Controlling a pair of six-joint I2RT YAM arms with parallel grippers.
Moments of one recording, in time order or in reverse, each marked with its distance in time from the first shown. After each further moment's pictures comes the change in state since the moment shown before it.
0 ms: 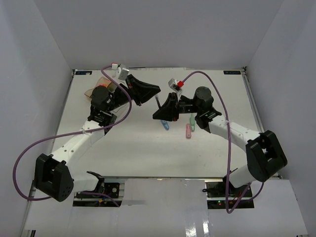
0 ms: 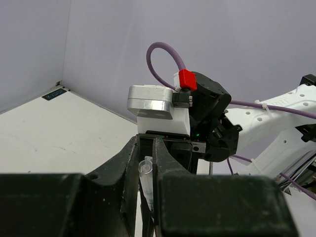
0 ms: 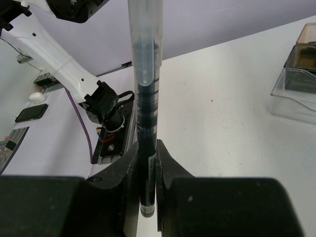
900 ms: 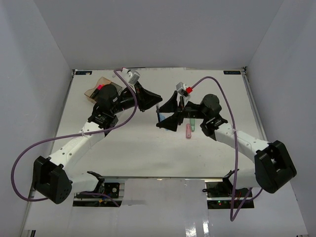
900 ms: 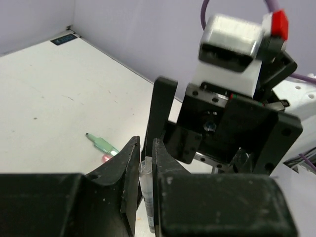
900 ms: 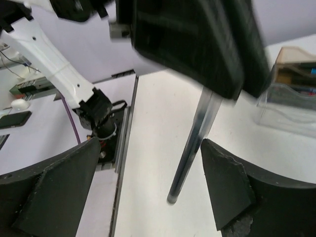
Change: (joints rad) left arm -0.045 -0.032 0.027 -0.334 -0.061 0.138; right arm -0.002 -0.120 -0.114 0.105 0.078 -0.008
